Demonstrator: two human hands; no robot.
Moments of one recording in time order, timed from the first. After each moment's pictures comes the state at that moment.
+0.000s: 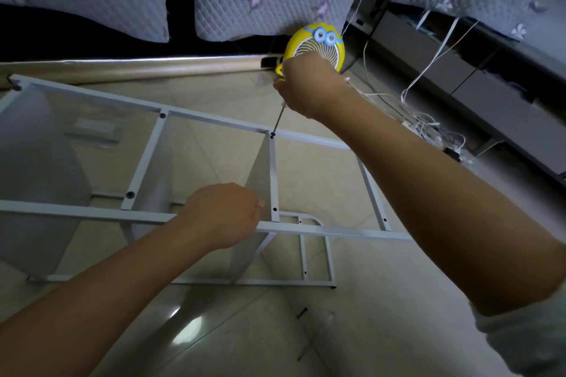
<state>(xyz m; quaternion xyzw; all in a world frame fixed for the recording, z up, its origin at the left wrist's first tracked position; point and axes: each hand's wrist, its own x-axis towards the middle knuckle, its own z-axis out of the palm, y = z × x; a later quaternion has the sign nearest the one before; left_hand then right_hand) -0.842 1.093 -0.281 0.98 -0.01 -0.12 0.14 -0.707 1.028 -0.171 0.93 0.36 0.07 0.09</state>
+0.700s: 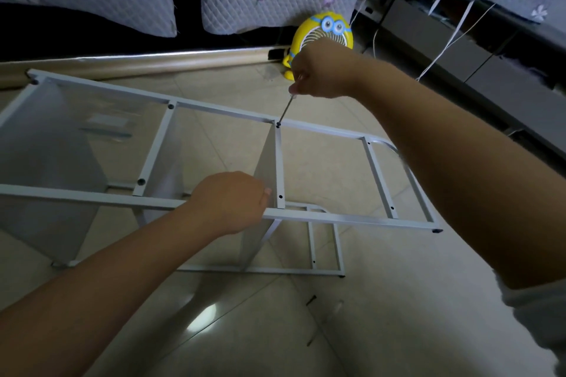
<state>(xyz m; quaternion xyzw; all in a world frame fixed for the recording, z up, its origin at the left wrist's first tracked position) -0.842 1.092 -0.284 0.98 0.01 -0.12 0.15 -0.703 1.012 -0.154 0.91 0.40 -0.02 0.09</state>
